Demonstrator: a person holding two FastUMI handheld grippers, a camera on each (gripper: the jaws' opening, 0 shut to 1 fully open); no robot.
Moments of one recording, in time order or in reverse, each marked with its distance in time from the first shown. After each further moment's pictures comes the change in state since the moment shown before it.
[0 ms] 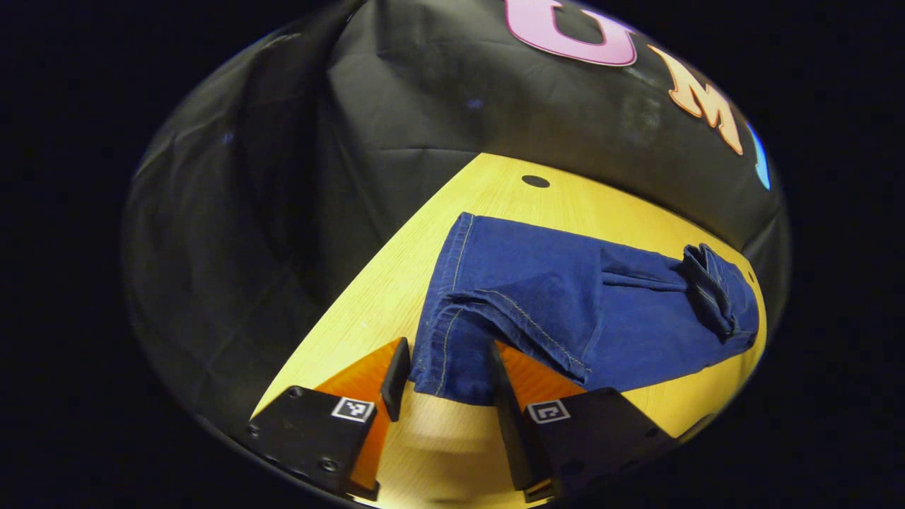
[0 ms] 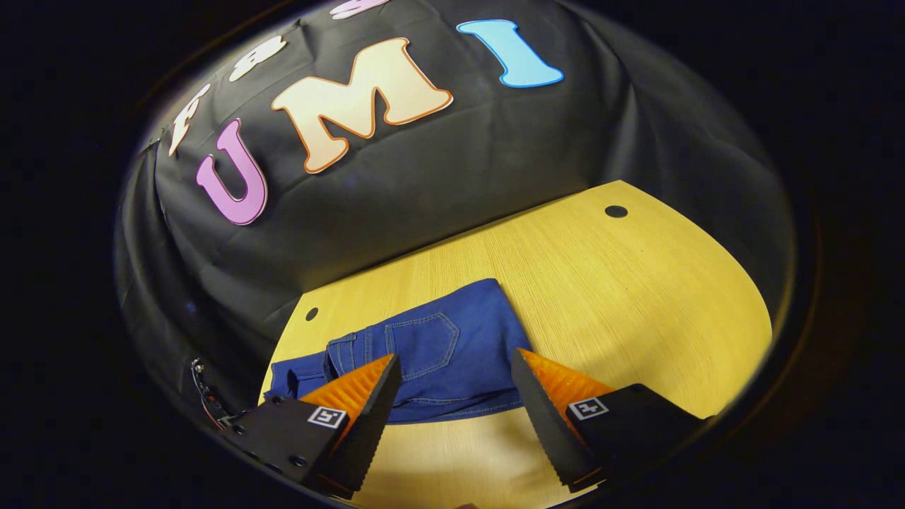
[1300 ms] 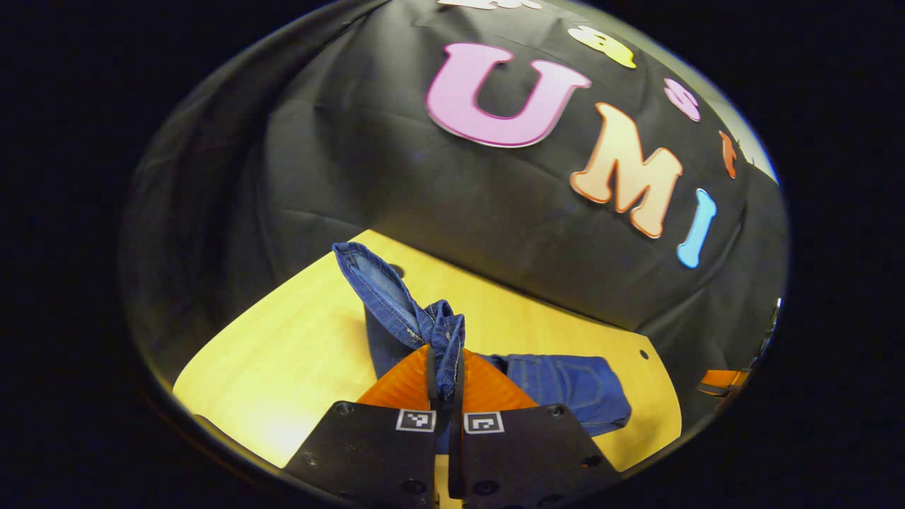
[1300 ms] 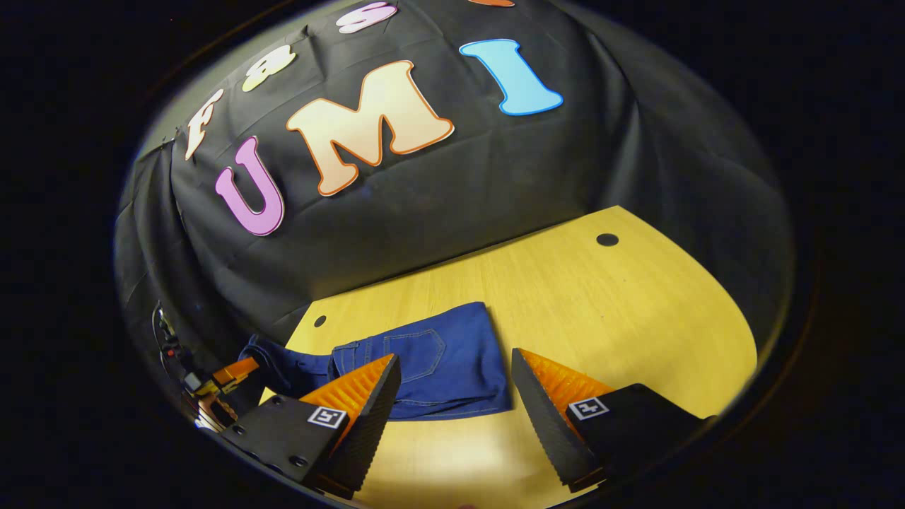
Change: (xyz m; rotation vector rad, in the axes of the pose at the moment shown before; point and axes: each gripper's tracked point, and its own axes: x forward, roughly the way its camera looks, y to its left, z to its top) left arm -0.100 -0.227 0.131 -0.114 -0.239 -0.387; right arm -0.051 -0.045 0.047 -0.057 -0.077 0.049
